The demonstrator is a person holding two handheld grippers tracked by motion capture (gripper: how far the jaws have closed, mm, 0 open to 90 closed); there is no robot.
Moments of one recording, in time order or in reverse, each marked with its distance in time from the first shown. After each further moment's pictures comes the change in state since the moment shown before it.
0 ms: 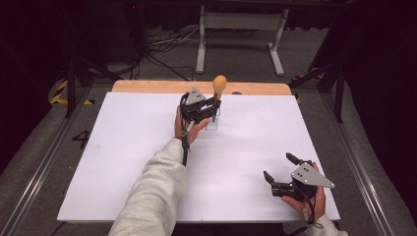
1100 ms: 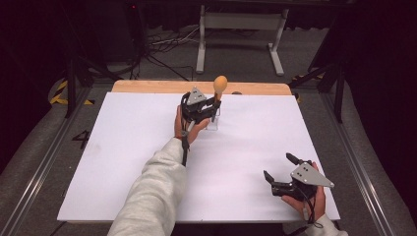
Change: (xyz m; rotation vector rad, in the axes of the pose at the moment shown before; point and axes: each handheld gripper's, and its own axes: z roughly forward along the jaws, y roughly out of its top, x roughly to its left) left arm -0.002 0.002 0.000 0.020 0.007 0.020; right arm -0.001 -0.001 0.001 0.011 -0.005 0.001
